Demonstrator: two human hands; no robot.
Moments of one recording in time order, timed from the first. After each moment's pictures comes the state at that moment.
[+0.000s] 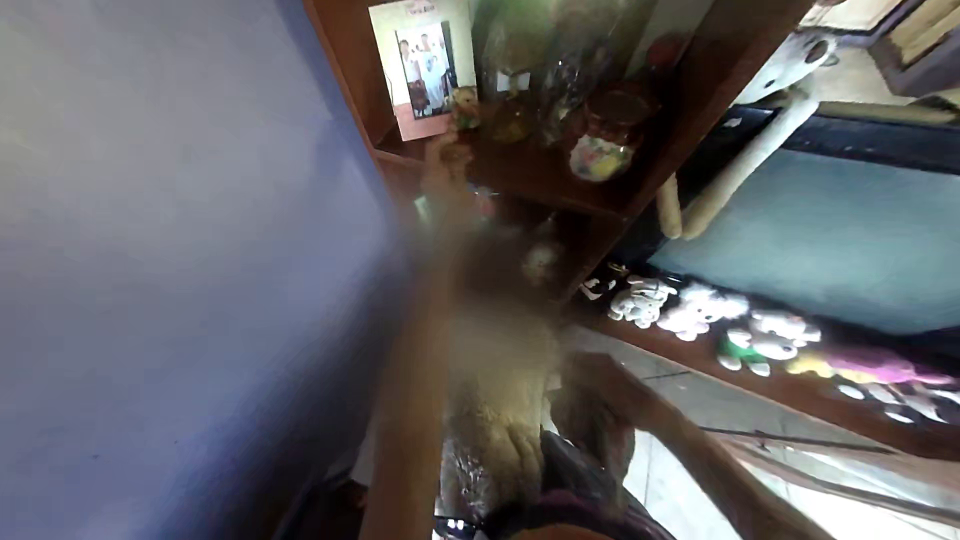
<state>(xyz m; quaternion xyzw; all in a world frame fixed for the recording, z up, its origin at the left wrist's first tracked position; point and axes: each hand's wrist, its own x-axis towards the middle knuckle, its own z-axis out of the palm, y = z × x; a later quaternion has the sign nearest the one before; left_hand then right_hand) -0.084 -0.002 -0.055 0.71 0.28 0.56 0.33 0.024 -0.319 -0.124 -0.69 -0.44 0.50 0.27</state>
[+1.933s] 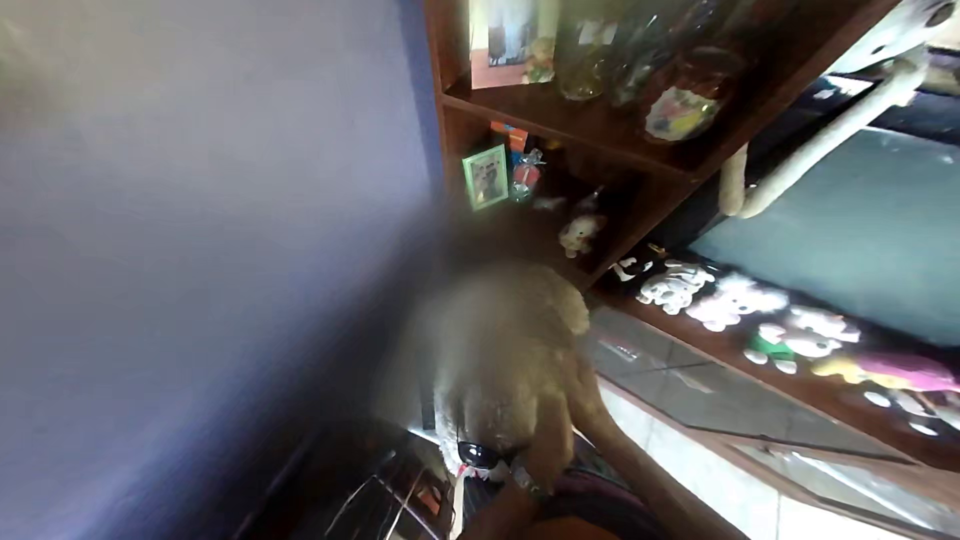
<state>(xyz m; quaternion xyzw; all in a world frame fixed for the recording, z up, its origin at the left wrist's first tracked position) -0.189 -0.351 -0.157 0.40 0.47 0.36 0.70 -0.119 -0.335 -0.186 -0.56 -0.43 0.35 0.62</state>
